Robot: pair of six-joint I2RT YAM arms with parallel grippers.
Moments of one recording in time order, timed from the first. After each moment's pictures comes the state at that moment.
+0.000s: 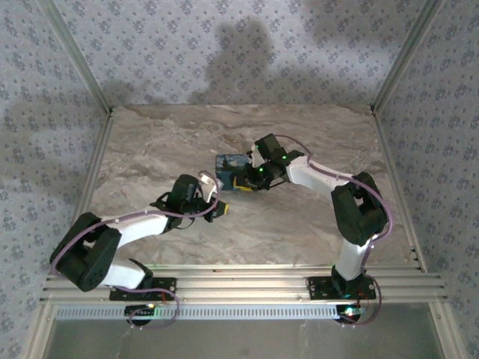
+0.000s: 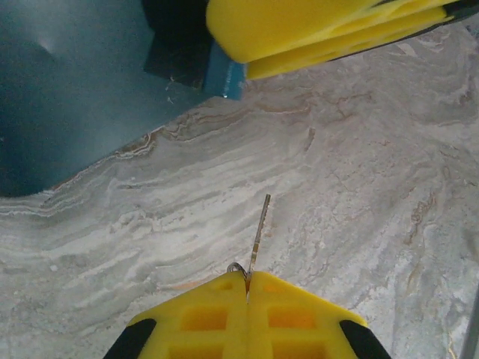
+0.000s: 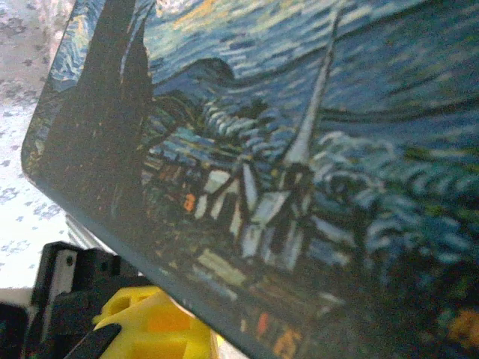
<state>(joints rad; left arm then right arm) -0.60 1.38 0.52 0.18 0.45 -0.24 0.57 1.79 1.24 -0.44 -0.60 0.68</state>
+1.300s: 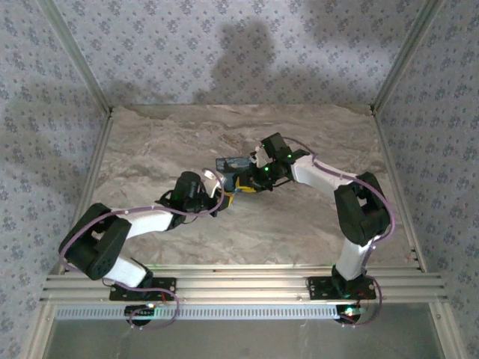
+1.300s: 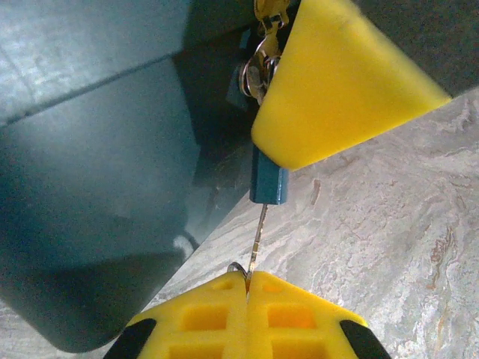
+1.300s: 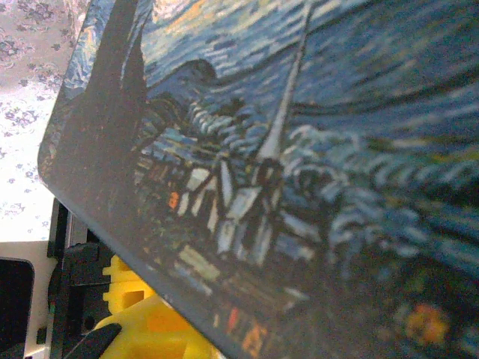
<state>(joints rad) -0.60 1.47 0.54 0.37 0.44 -0.19 0.53 1.78 1.22 -0.46 -0.70 0.68</state>
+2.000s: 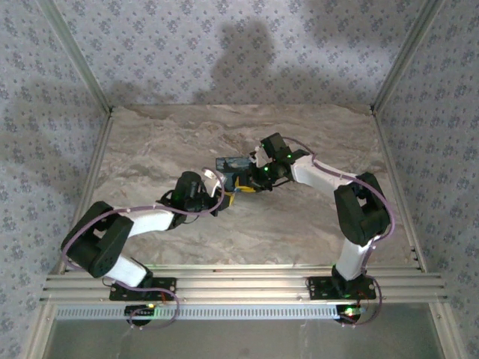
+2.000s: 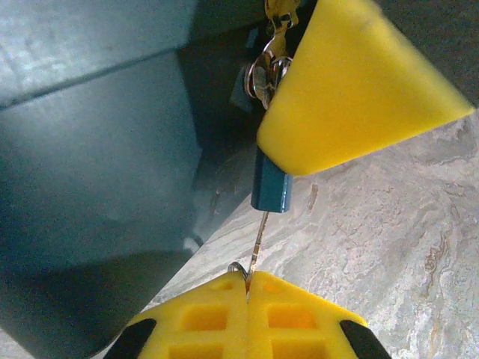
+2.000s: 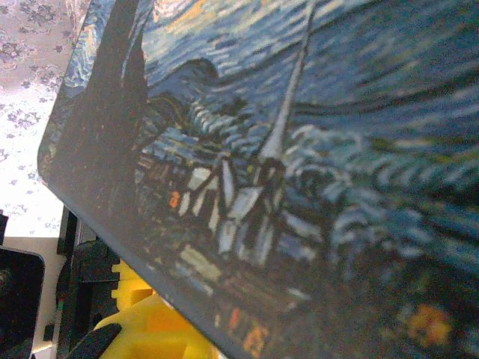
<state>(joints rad) -0.60 1.49 0.54 0.40 0.45 -0.24 0.54 1.78 1.22 -0.45 -0.70 0.70</state>
